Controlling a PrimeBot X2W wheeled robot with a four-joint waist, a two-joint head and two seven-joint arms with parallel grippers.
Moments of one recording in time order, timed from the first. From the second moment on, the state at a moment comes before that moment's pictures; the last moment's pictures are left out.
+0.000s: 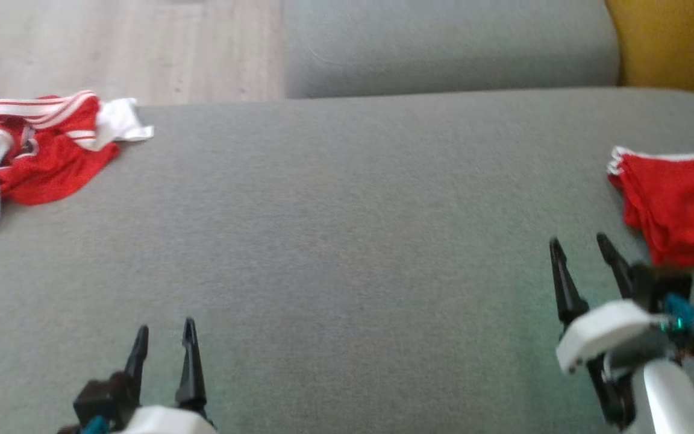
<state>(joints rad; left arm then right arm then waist) 0.02 0.36 -0.52 0.15 -0.70 0.32 -0.23 -0.10 -0.05 -0.03 0.25 0.04 0.13 0.03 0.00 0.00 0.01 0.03</state>
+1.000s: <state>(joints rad) 0.08 0.36 -0.56 0.12 -0.70 0.33 -0.22 0.10 -0.05 0.03 0.12 0.15 0.13 -0.01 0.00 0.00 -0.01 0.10</state>
